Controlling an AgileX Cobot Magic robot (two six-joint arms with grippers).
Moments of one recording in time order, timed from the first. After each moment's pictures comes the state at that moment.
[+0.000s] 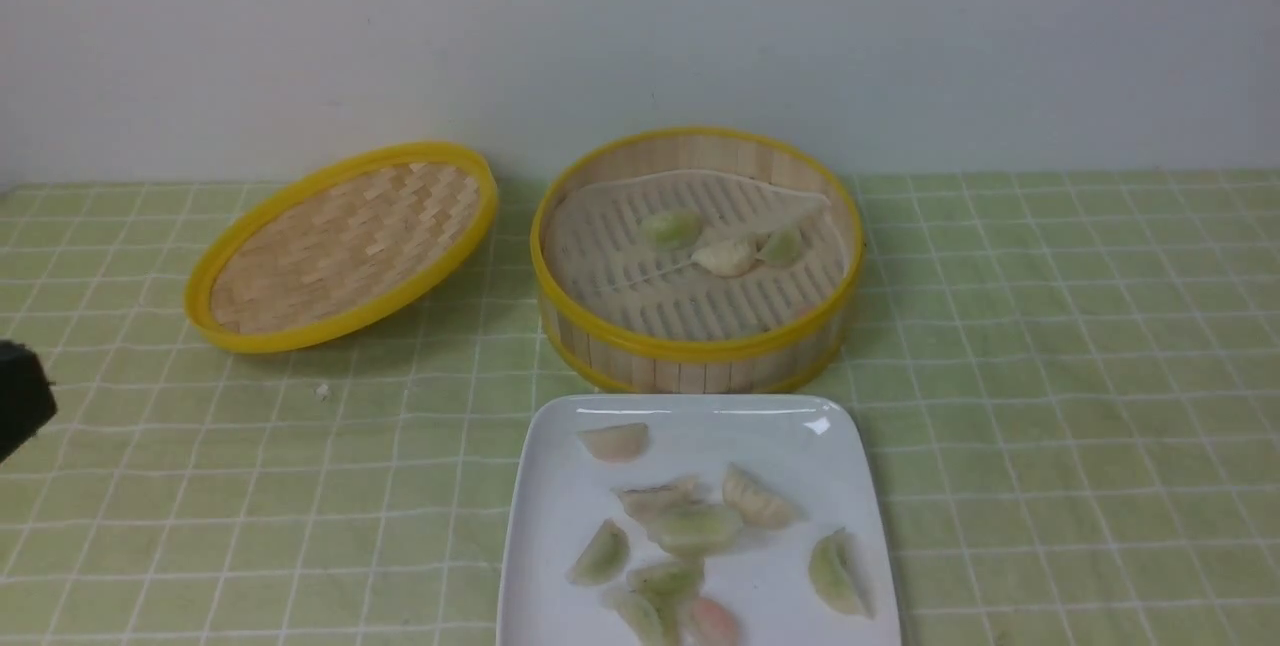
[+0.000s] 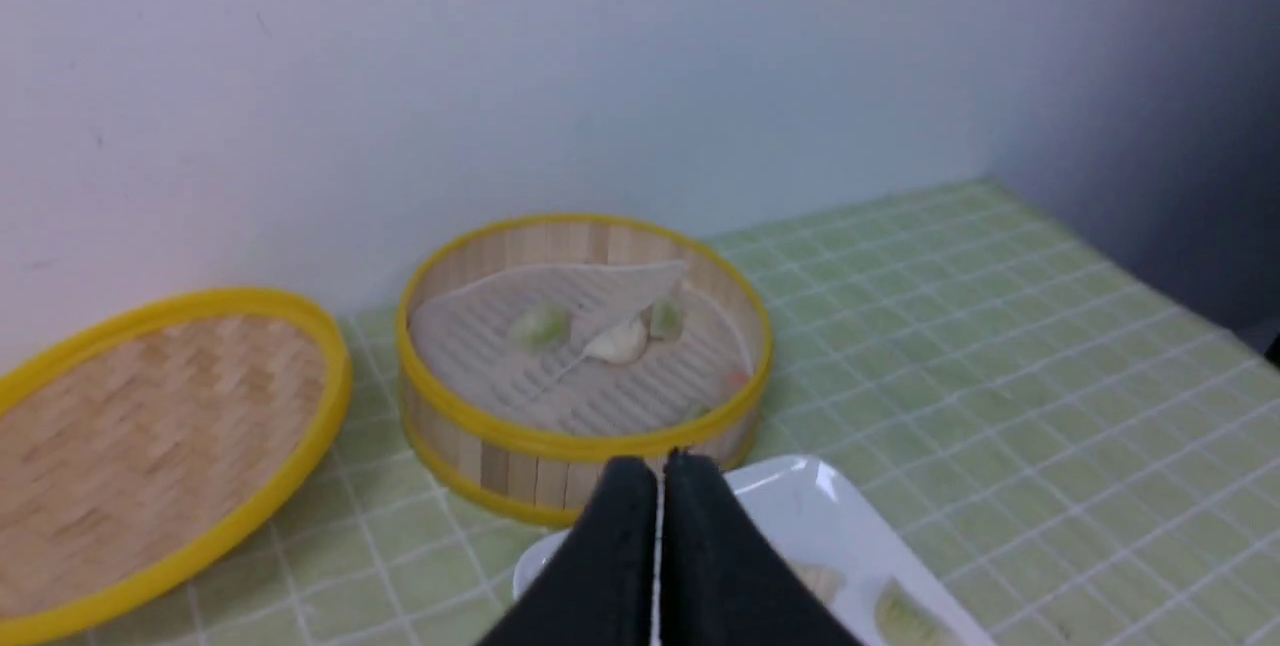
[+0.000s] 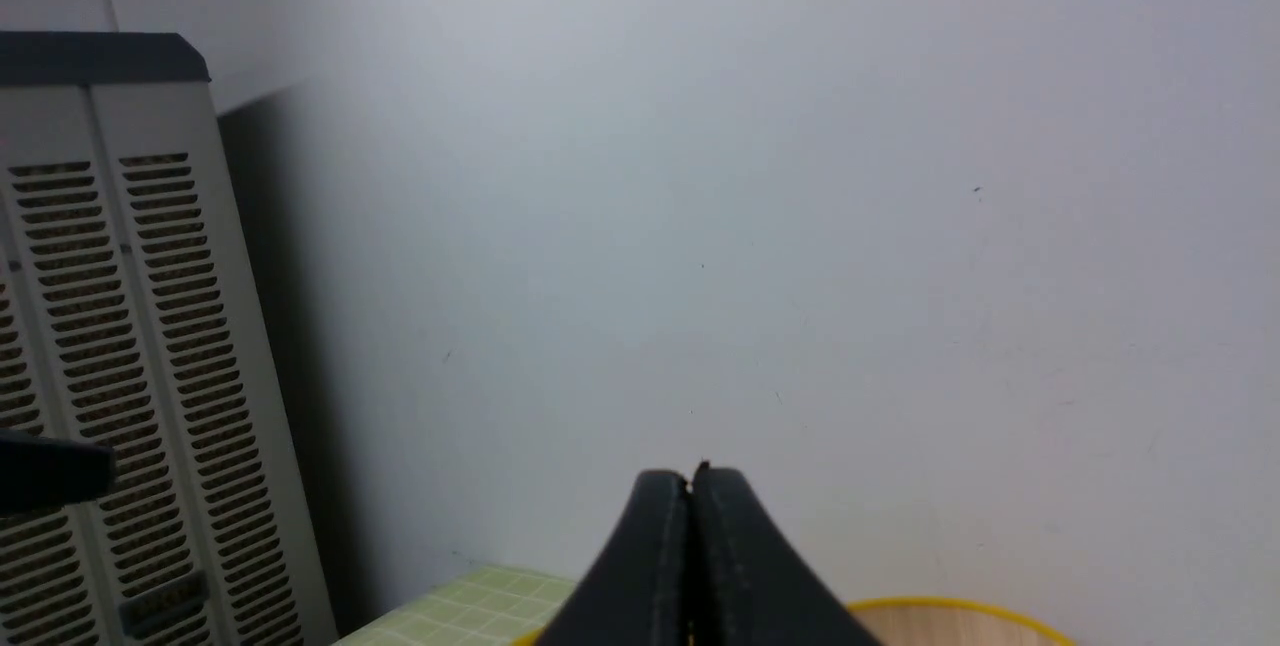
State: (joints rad) right arm 0.67 -0.02 -0.58 -0.12 0.52 0.31; left arm -0.63 0.34 -0.67 0.12 0.58 -0.29
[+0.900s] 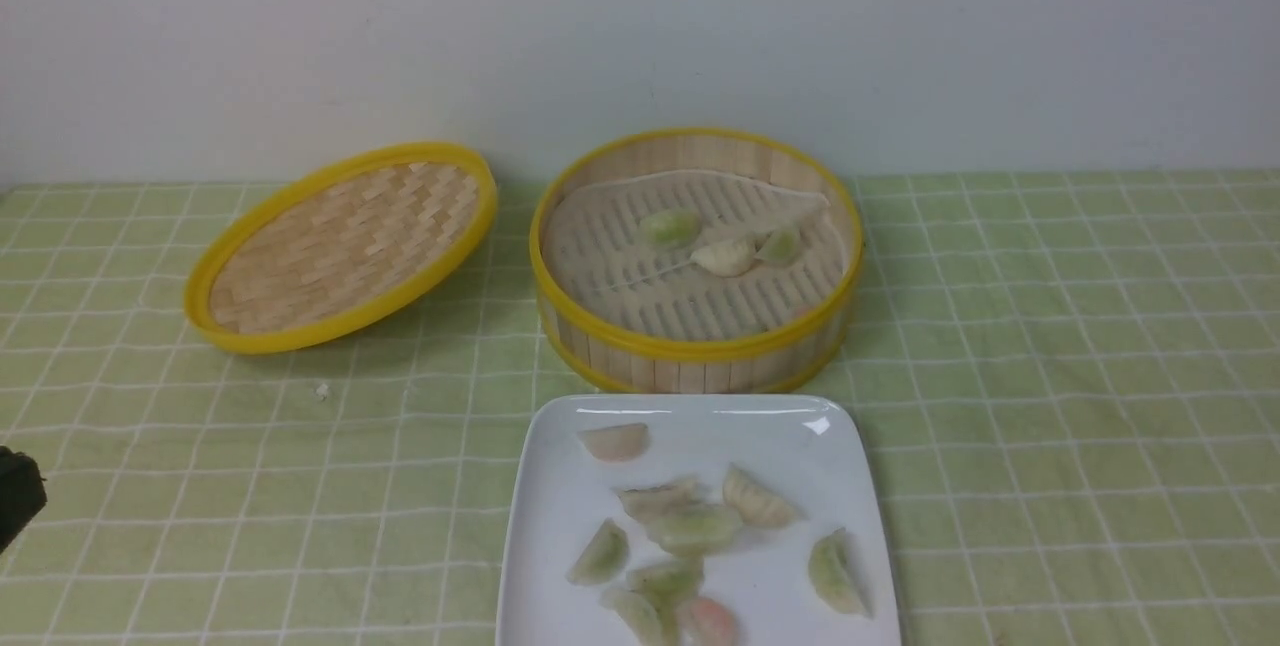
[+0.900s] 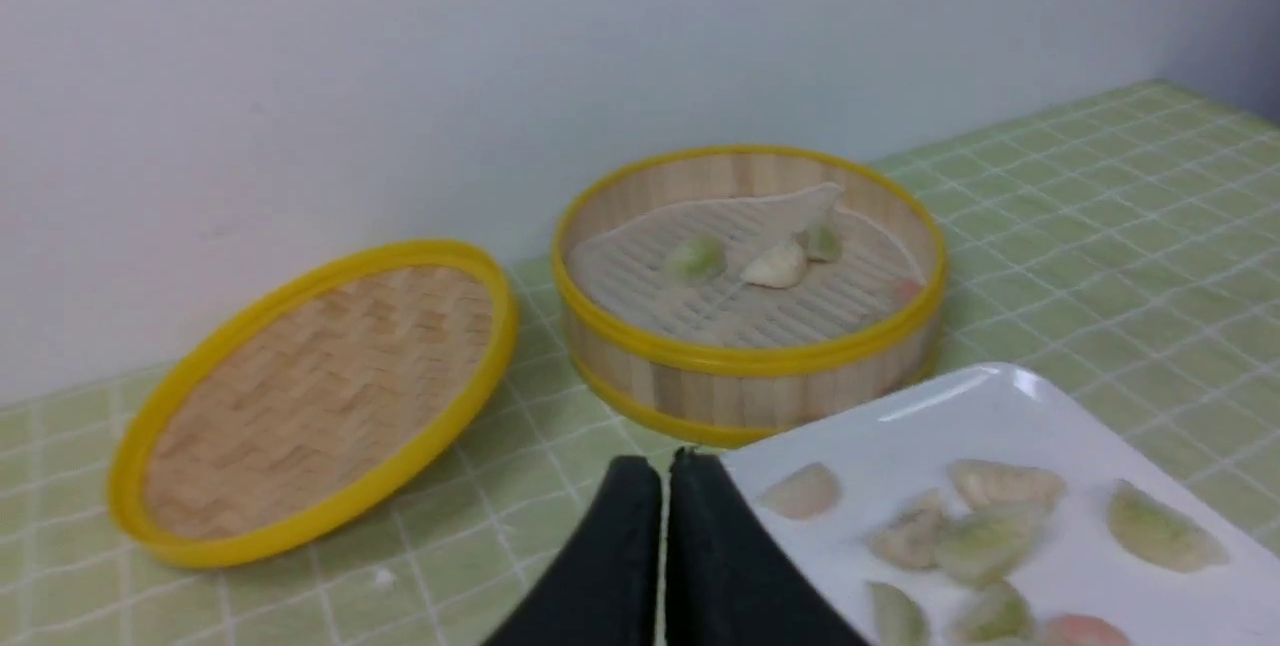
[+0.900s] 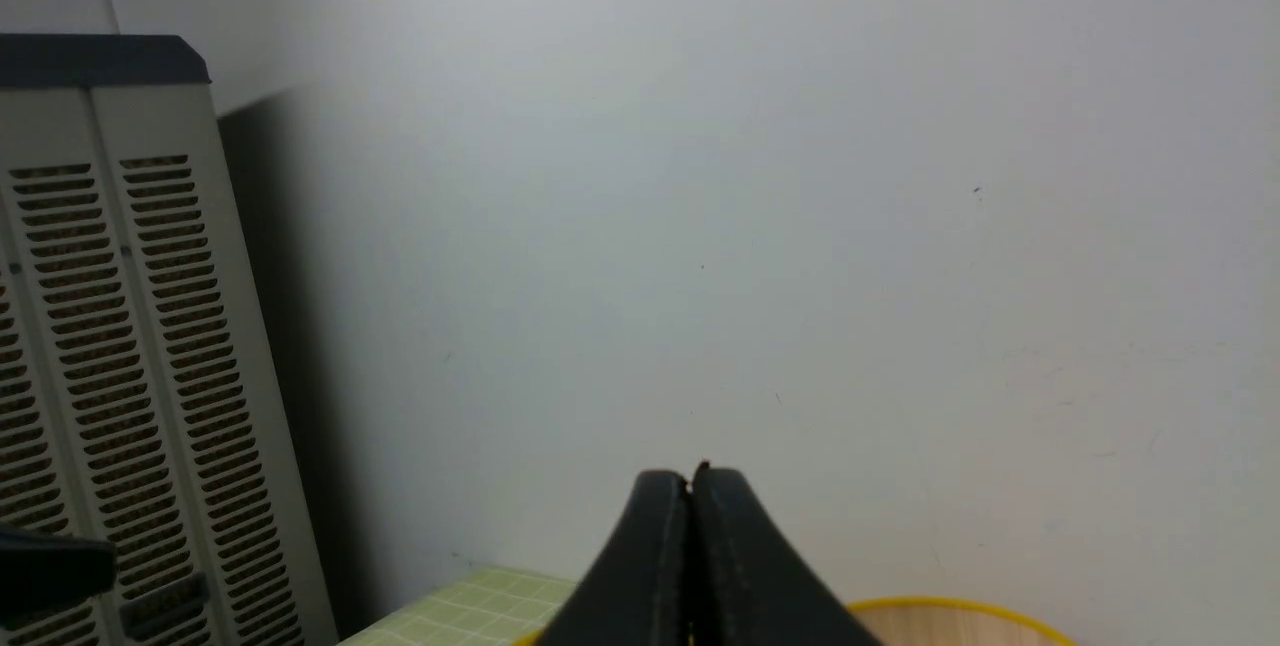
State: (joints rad) right arm 0.67 -0.02 -0.58 -0.13 0.52 0.32; left arm -0.42 0.21 -0.47 0.08 0.53 -0.07
